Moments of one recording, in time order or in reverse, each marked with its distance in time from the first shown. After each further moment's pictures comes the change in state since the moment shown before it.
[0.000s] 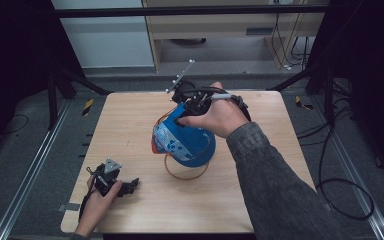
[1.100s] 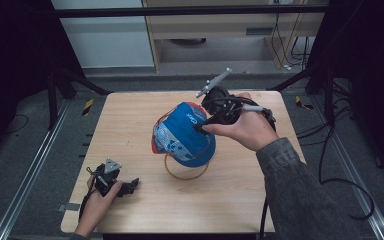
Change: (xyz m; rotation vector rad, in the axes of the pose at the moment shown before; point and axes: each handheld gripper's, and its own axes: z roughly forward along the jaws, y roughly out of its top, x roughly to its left) left arm 0.000 0.000 0.000 0.003 -0.002 0.000; right arm -0.013 -0.058 -0.024 -0.095 -0.020 0.085
